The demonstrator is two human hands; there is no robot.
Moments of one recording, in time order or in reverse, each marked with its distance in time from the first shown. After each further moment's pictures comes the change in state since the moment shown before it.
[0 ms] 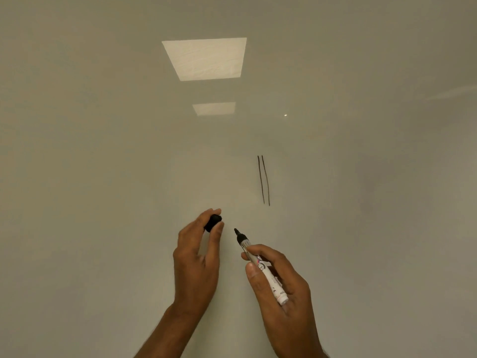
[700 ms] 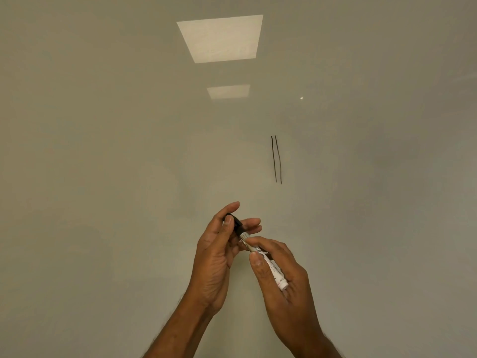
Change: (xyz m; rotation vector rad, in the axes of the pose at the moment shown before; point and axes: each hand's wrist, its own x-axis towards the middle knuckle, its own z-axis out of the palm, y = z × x) left_hand -0.032 0.050 -0.024 -0.731 -0.200 -0.649; right_hand -0.032 -0.016 0.008 0.049 -0.045 -0.004
